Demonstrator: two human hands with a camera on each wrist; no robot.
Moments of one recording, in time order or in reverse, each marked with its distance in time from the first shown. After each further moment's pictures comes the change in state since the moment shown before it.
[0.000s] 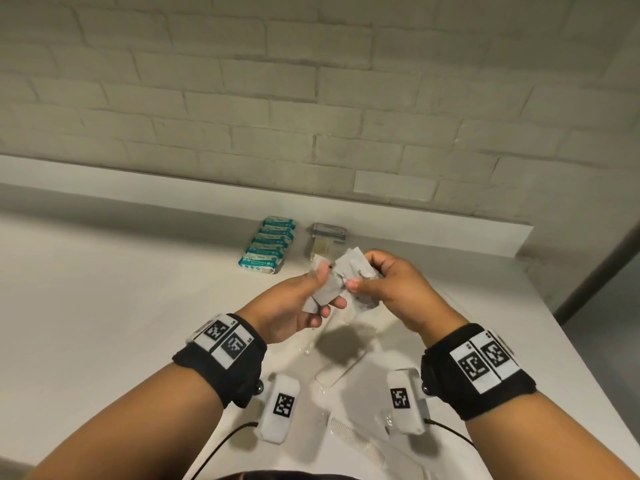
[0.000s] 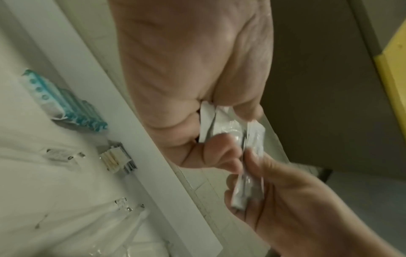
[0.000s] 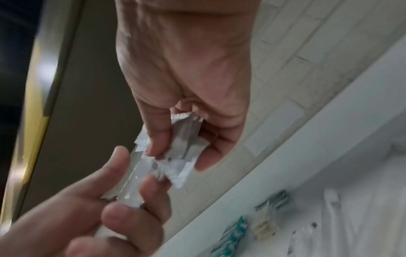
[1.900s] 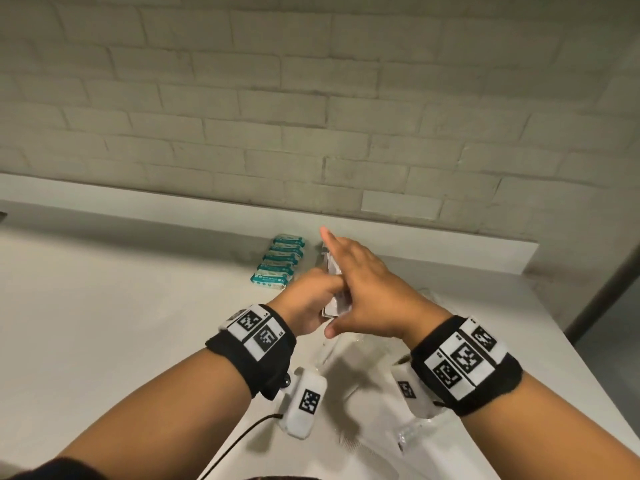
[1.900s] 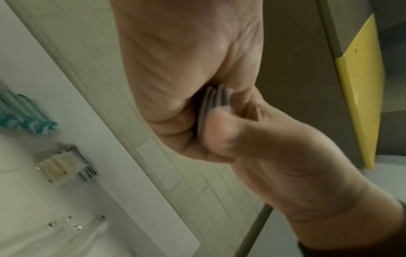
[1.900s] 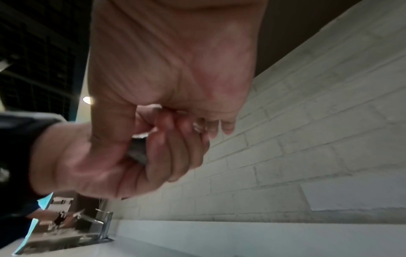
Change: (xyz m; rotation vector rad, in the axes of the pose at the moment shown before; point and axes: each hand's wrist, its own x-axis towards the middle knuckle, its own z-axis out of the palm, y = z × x) left_hand 0.002 0.032 0.021 0.124 0.187 0.123; right_hand 0.001 -0.041 0.033 -0.986 -0.154 -0.345
